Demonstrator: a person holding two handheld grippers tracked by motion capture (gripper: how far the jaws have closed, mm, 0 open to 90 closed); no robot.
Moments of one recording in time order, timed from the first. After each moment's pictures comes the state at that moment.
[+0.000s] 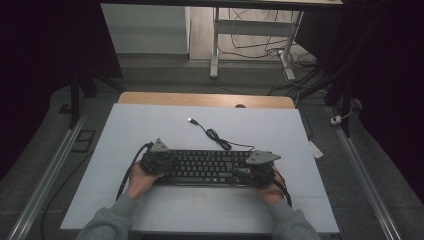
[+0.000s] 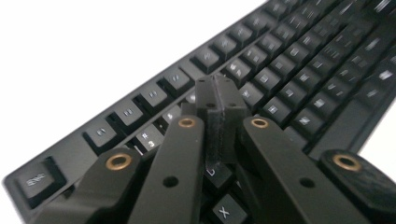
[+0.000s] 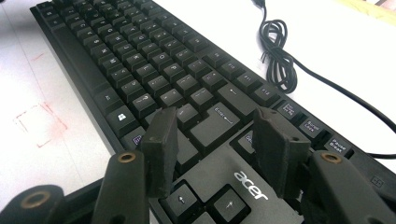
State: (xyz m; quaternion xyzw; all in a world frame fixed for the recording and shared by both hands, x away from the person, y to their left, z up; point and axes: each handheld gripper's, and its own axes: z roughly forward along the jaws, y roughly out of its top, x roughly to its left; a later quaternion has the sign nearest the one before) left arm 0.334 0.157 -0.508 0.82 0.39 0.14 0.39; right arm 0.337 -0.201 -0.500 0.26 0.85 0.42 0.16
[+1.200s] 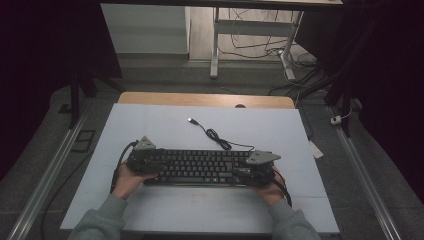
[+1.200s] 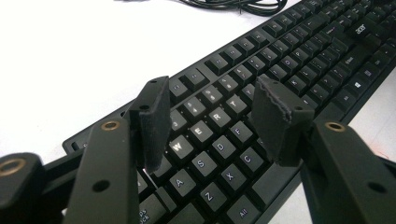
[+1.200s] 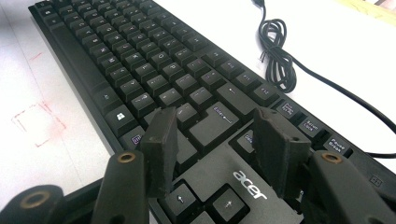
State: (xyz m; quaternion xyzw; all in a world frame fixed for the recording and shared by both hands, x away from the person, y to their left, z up) left arm 0.323 0.181 -0.494 0.80 0.42 0.13 0.41; right arm 0.337 -0.201 -0.500 0.26 0.85 0.42 0.16
